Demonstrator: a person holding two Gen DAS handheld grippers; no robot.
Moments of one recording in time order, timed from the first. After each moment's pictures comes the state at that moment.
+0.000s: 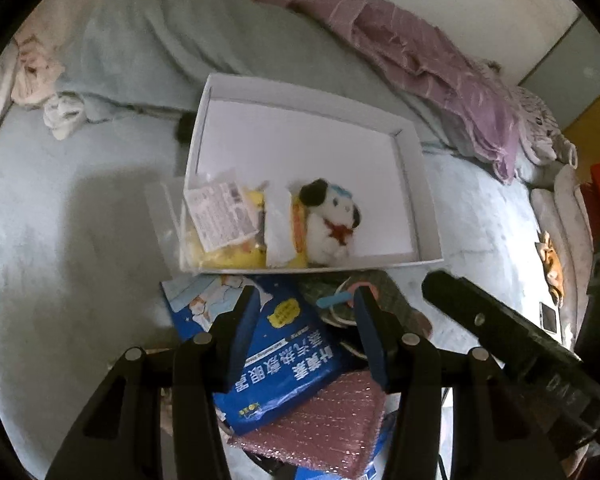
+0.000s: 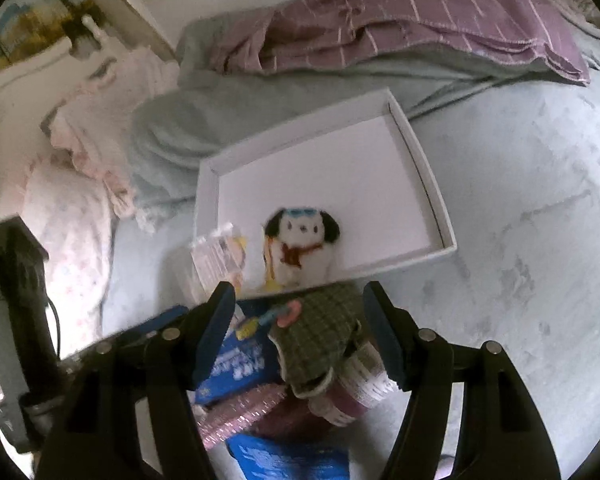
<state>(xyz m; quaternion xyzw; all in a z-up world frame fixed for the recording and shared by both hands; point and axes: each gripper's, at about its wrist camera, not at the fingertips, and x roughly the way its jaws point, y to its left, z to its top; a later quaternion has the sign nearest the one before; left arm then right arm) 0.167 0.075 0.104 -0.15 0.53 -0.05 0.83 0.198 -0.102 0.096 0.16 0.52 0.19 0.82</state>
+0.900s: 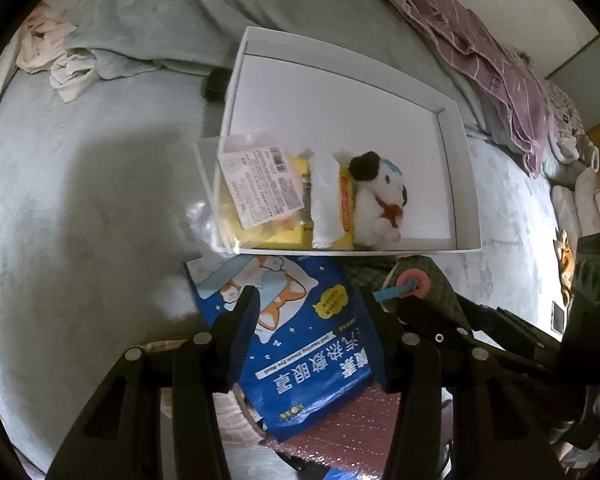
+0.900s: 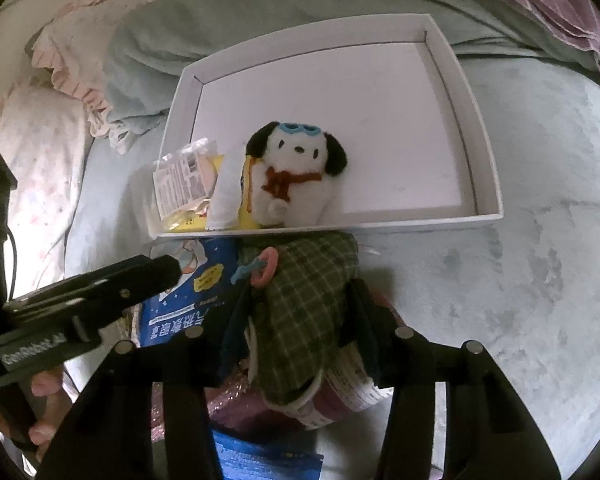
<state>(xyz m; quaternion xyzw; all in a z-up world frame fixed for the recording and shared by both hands) 0.179 0.097 0.077 -0.16 0.58 -0.03 0.80 0.213 -0.071 0.045 0.08 0.59 0.22 0.77</state>
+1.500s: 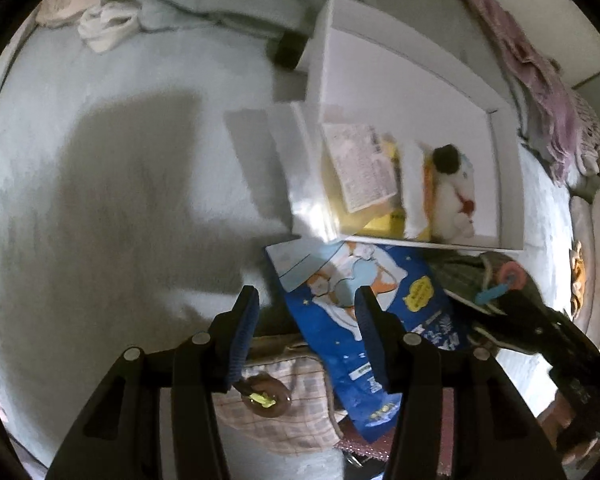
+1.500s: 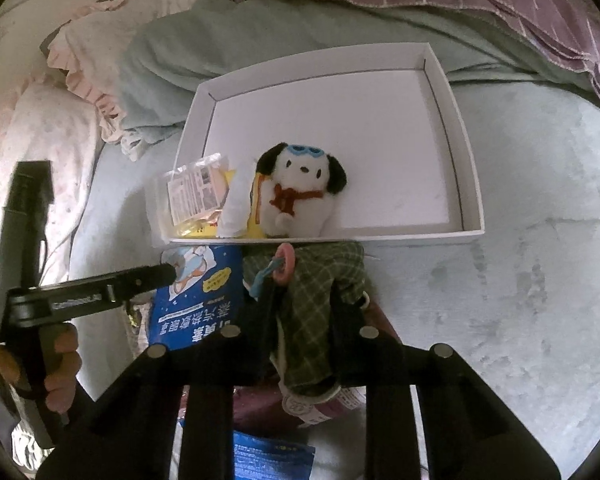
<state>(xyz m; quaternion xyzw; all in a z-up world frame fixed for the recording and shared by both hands) 0.174 0.146 0.046 -0.19 0.62 0.00 0.76 0.201 -0.084 0.071 0.07 0.55 0.22 0.80</state>
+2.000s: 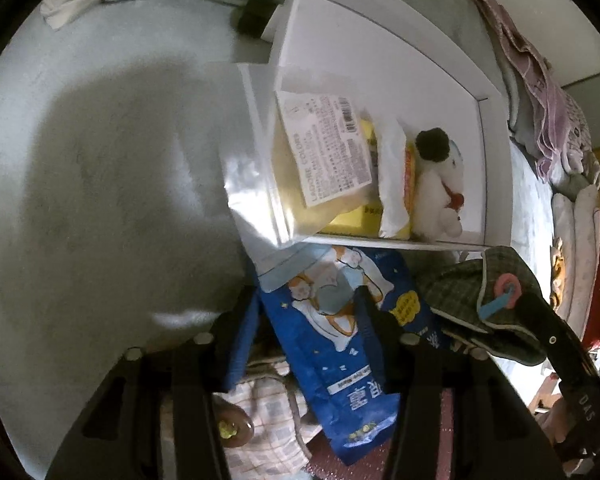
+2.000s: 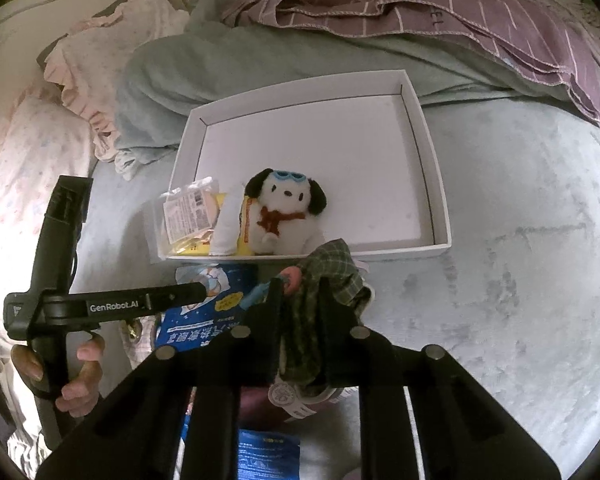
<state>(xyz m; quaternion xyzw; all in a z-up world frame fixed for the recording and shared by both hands) 0.188 0.135 0.030 -0.22 0.63 -0.04 0.74 0.200 -0.090 0.082 0.07 0.53 0.20 0.82</state>
